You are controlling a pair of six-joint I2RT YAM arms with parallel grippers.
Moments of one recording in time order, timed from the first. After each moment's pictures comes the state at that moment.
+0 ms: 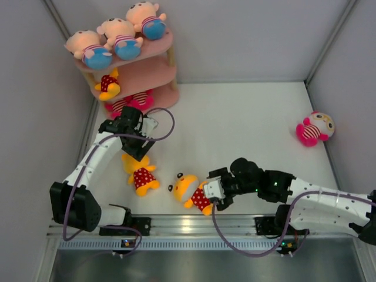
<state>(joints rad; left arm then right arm) -0.24 1.34 1.18 -1.03 -0.06 0.41 1.11 0.90 0.70 -0.38 -0.31 -0.69</state>
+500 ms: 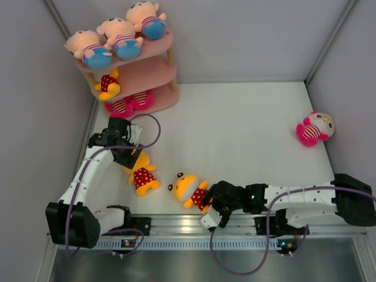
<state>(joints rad) -0.12 1.18 0.99 -0.98 -0.11 0.33 1.34 1.10 0.51 -0.30 -0.07 -1.10</state>
